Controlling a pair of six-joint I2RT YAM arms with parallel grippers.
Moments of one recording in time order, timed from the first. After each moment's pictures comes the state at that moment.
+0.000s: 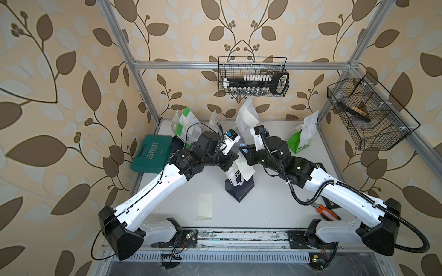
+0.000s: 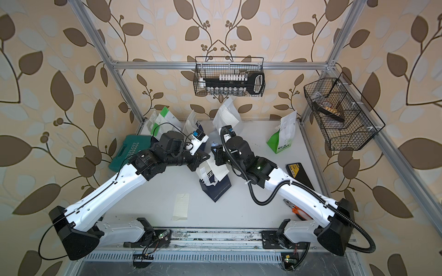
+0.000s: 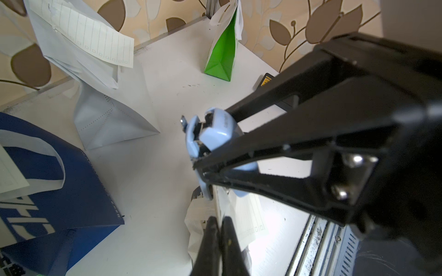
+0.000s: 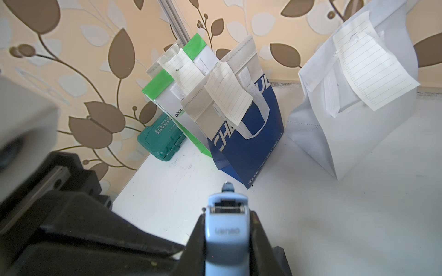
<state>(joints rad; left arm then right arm) -0.67 1.23 1.27 -0.64 0.30 -0.05 0.82 1.29 1.20 -0.32 0.14 0.47</state>
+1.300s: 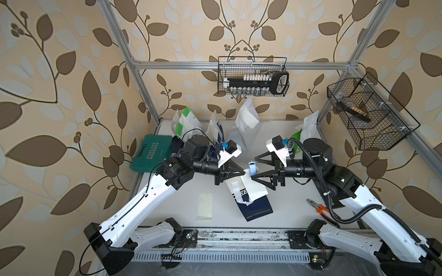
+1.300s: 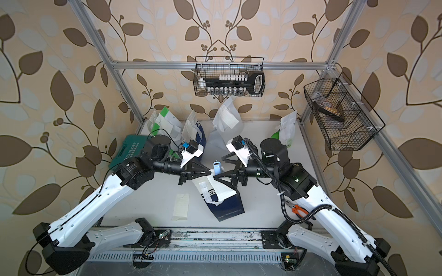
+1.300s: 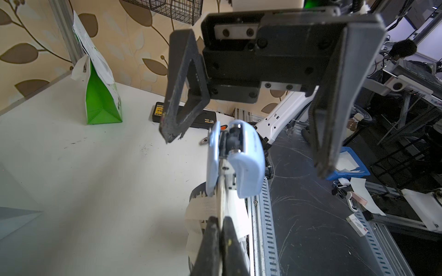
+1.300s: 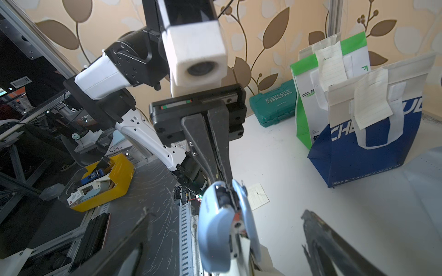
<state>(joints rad) -0.65 1.08 1.21 -0.60 0.86 0.11 0.68 0.99 1.18 -0.52 -0.64 0.15</state>
